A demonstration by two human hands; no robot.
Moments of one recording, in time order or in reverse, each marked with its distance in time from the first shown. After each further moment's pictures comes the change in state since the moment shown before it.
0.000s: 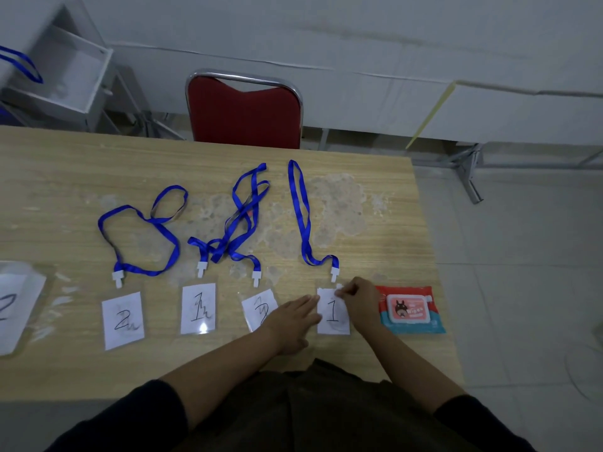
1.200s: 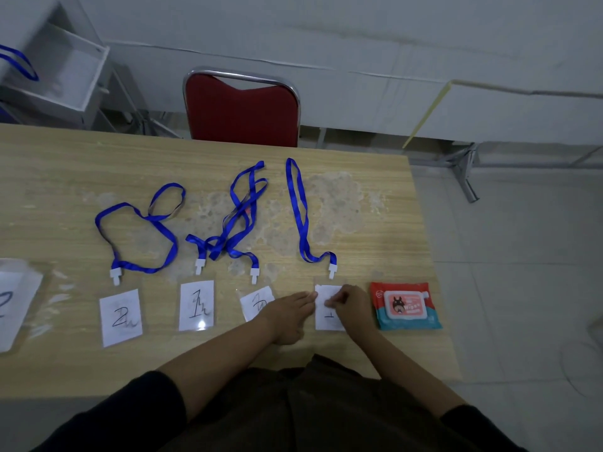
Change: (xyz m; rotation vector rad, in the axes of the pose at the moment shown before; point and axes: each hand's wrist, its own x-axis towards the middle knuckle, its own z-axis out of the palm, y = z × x) left_hand 0.002 -0.009 -0.009 -0.081 -0.016 -0.007; right_hand -0.022 0.007 0.009 -0.128 -0.093 -0.045
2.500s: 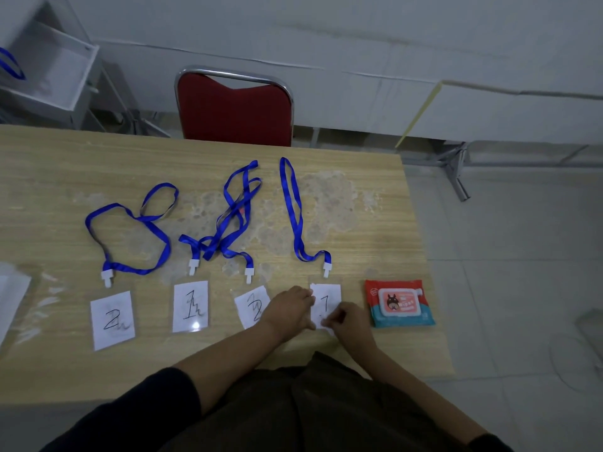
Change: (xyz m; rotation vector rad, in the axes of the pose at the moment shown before) left_hand 0.017 0.012 0.003 -0.059 0.209 -0.108; right_hand -0.024 0.026 0.006 0.025 -0.079 -0.028
